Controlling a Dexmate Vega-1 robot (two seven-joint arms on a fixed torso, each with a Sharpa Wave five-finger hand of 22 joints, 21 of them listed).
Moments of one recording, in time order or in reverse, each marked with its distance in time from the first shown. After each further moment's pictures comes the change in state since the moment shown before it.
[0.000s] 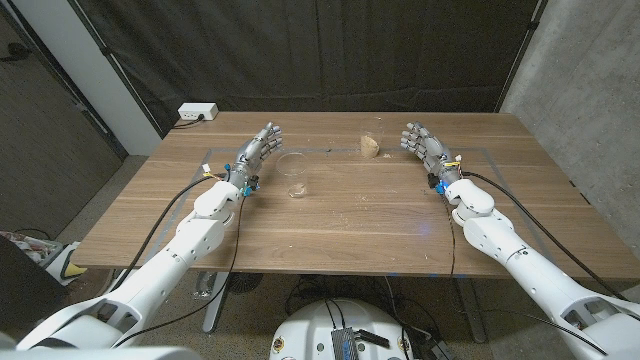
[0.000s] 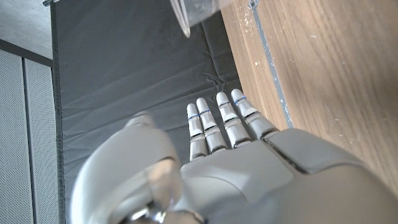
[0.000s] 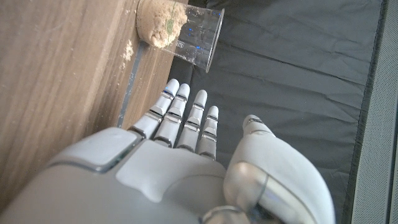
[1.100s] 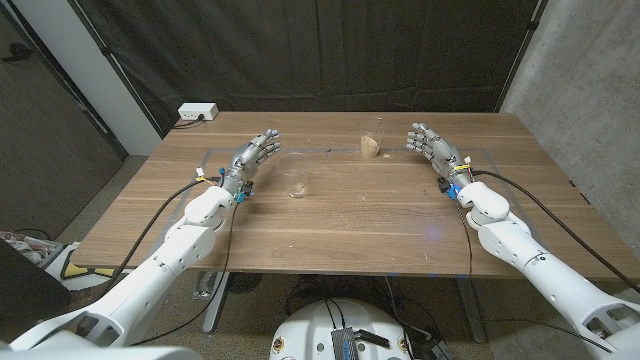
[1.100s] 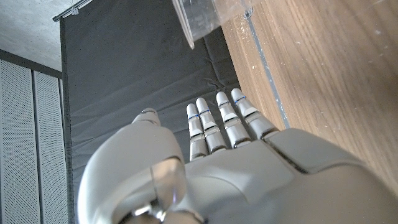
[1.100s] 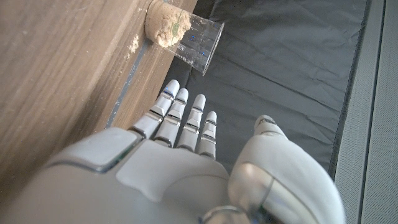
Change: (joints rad) left arm 0.051 0.048 -0.014 -0.055 0.002 -0.008 -0.007; left_hand 0.004 -0.019 0.000 0.000 0.000 -0.004 -0.004 0.000 -0.003 0.000 0.000 0.000 0.001 0.000 0.000 0.001 -0.003 0.003 0.004 0.000 0.000; right arm -0.020 -0.082 -0.001 0.010 -0.044 0.055 0.031; right_hand -0.030 -0.106 -0.025 -0.044 -0.009 -0.089 -0.002 -0.044 0.005 -0.076 0.018 -0.023 -0.003 -0.070 0.002 -0.016 -0.007 -0.010 0.002 -0.023 0.000
